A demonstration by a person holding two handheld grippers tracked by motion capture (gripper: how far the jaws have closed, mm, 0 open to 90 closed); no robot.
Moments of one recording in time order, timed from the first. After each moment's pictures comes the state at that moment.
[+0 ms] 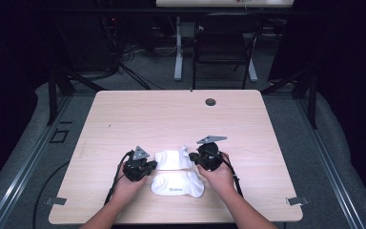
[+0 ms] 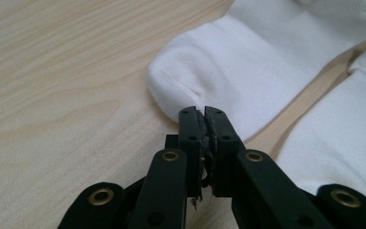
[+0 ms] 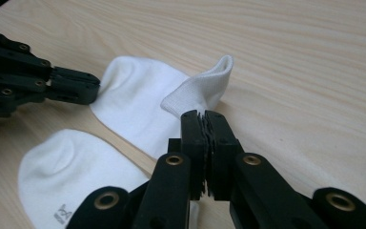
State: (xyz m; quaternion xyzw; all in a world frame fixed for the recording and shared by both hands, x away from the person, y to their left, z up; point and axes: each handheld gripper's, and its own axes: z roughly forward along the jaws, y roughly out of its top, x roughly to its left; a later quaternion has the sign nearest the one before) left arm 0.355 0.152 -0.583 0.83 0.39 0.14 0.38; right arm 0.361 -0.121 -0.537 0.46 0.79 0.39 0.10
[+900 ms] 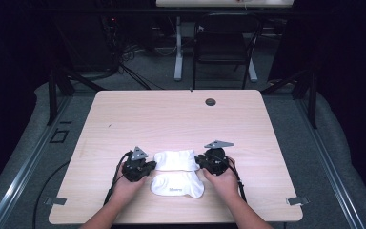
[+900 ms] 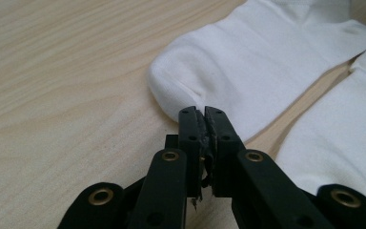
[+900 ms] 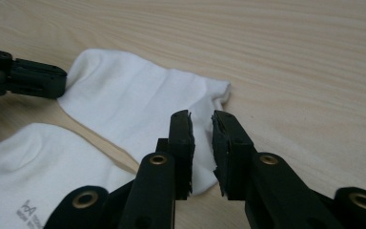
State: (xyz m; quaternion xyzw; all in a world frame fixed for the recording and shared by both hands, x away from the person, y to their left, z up) left arm 0.353 0.156 -0.583 0.83 0.39 0.14 0.38; right arm 0.354 -0.139 -0.555 0.48 0.77 0.40 0.12
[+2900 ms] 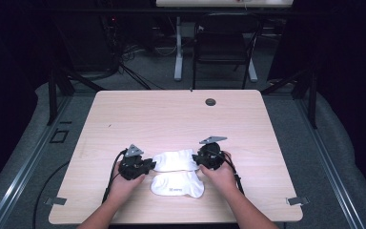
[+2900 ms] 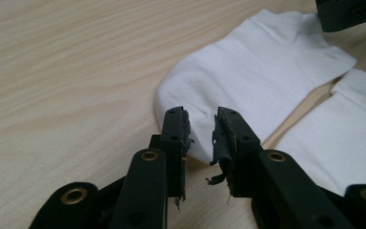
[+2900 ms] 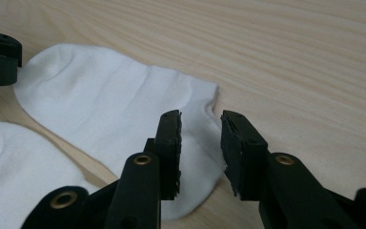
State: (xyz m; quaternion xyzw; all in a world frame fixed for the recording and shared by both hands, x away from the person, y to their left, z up) left arm 0.357 0.165 -0.572 0.81 0.42 0.11 0.40; right arm 0.377 -0.131 -0.559 0.47 0.80 0.36 0.12
